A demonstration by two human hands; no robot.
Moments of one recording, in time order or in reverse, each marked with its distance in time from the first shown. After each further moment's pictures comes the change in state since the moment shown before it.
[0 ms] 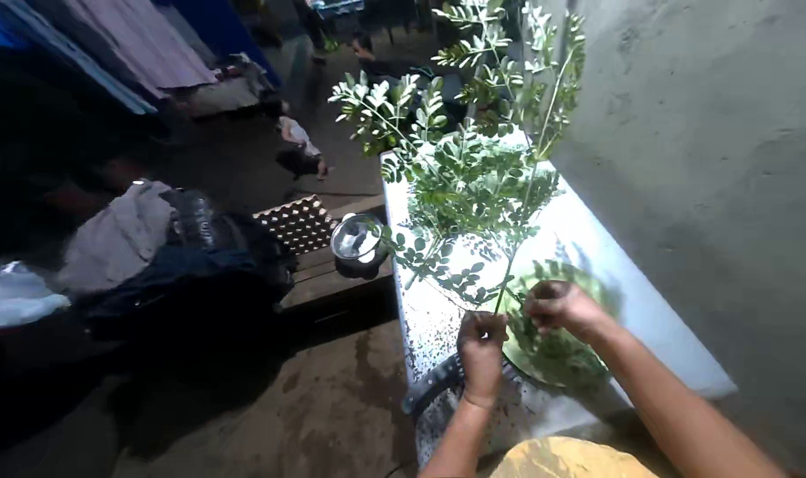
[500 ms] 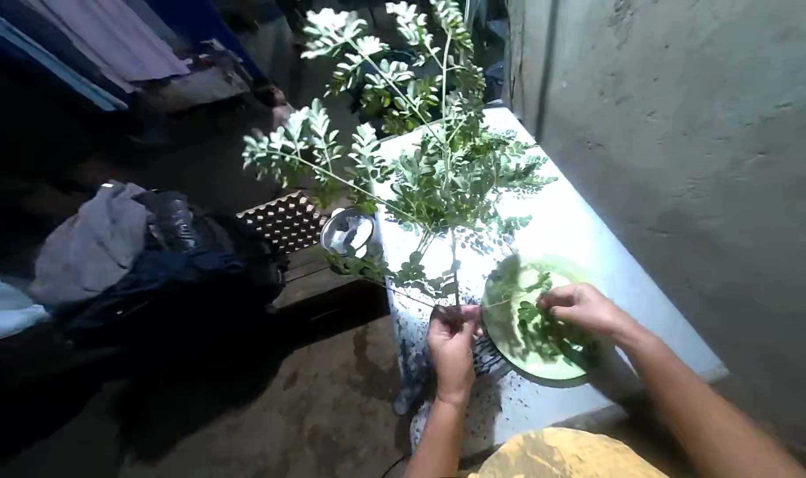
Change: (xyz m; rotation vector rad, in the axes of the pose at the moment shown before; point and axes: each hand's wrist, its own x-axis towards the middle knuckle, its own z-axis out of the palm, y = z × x) left_hand 0.013 0.009 -0.016 -0.237 0.058 -0.077; right_hand 0.004 0.034 -0.048 -0.443 -0.033 -0.124
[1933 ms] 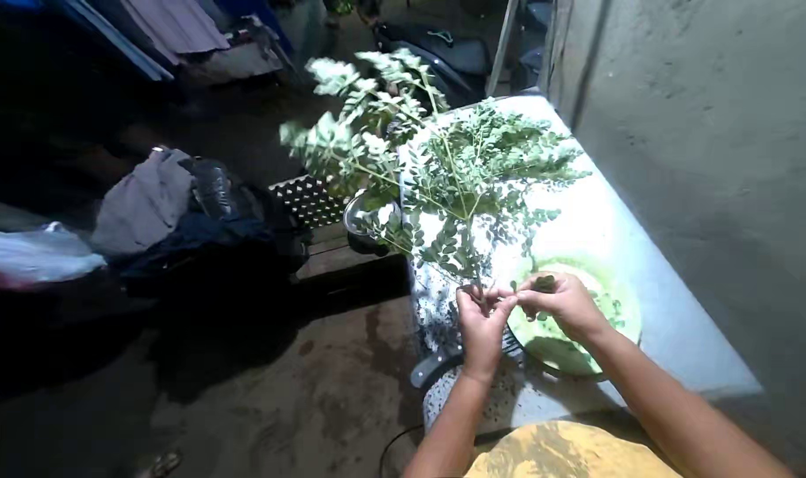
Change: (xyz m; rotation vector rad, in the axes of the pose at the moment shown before) left_hand 0.002 -0.007 0.004 -0.002 -0.089 0.012; right_hand 0.007 -0.049 0.069 0.601 0.039 -0.237
